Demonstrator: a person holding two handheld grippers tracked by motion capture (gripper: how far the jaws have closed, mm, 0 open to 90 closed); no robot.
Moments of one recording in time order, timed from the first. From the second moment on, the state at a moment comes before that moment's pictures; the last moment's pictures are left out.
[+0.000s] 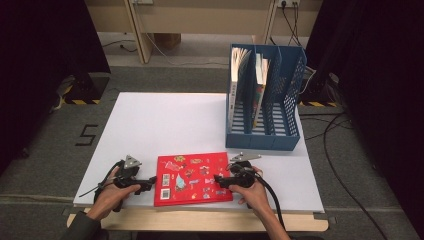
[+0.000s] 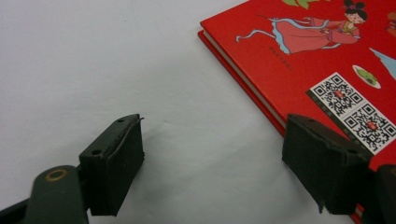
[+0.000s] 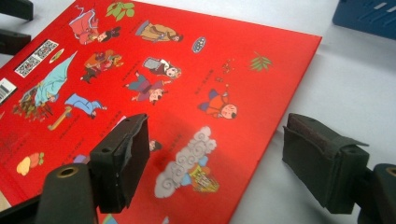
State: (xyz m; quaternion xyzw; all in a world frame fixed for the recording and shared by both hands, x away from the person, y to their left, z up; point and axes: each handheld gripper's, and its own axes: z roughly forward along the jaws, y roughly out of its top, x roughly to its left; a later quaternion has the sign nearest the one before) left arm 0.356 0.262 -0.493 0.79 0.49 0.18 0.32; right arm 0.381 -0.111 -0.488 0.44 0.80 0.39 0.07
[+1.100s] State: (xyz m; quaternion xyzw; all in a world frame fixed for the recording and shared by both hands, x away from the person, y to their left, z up) left arm 0.349 0.250 -0.494 0.80 0.48 0.17 0.32; right arm 0.377 -0.130 -0.478 0.56 0.67 0.49 -0.02
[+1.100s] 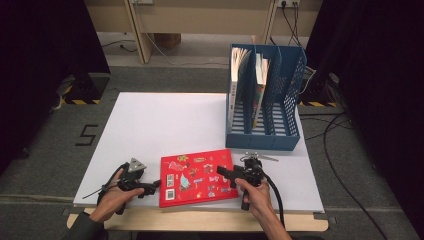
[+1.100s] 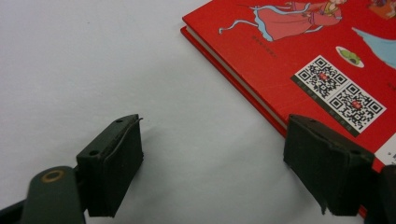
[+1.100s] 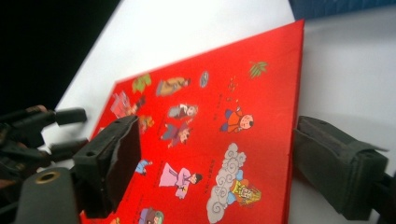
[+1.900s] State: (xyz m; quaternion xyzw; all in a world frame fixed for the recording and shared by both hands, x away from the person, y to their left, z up) left arm 0.345 0.227 -0.497 0.78 0.49 0.19 0.34; right arm 0.395 -0.057 -0.322 0.38 0.76 0.52 0.10
